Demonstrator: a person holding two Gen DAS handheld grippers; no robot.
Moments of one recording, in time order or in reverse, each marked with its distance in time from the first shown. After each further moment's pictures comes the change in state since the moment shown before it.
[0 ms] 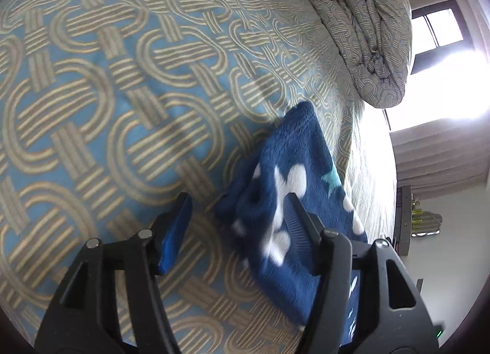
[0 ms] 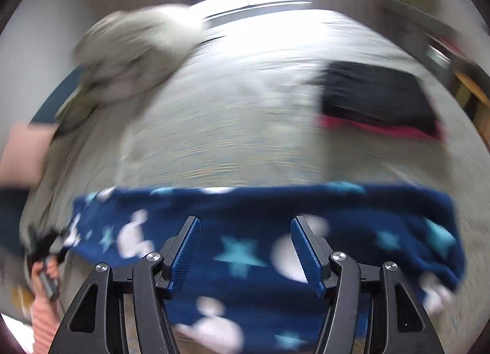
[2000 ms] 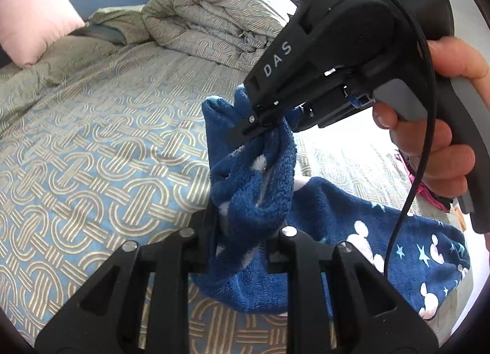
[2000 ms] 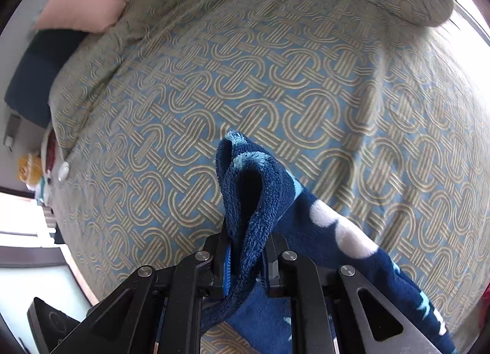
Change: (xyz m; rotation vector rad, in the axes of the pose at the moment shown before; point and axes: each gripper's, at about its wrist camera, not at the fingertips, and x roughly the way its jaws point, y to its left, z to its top) left arm -0.020 -0.151 -0.084 0.741 -0.279 0.014; right arm 0.215 0.365 0.061 -0.492 0.481 0.202
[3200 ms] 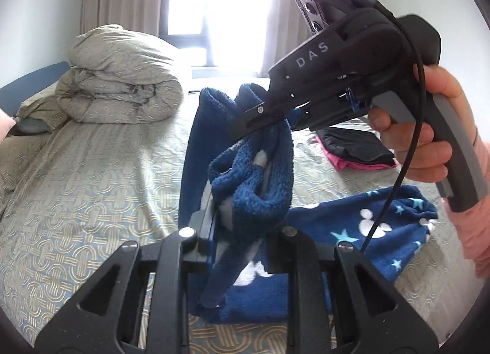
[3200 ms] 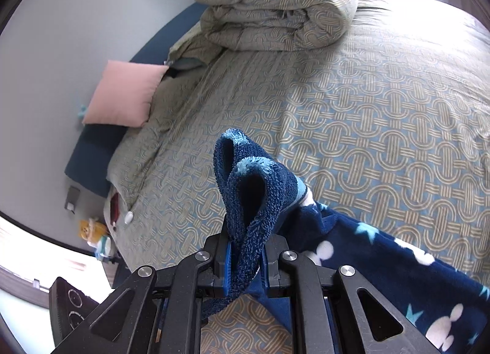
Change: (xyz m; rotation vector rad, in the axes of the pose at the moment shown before) left arm -0.077 -0.159 0.018 0.367 -0.075 -0.218; right arm -0.187 -0.132 -0.150 0.216 -0.363 0.239
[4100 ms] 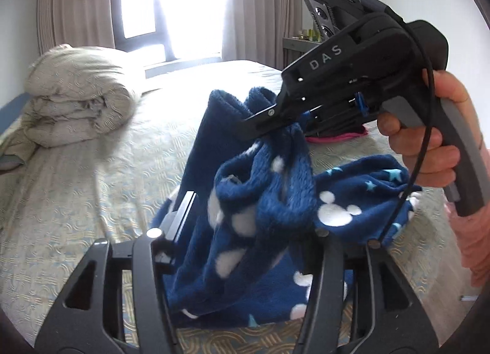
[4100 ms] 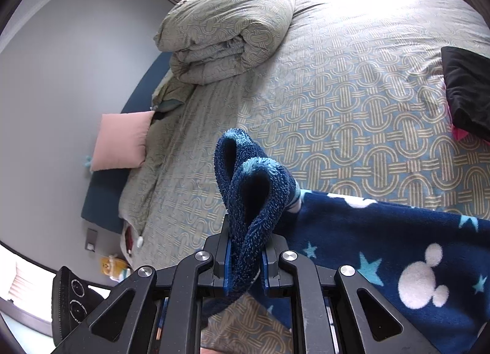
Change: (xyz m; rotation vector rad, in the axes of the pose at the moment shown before) left arm 0.027 -0.101 0.008 0.187 0.078 -0.055; right arm -0.088 -0.115 -0.075 0.216 -0.124 0.063
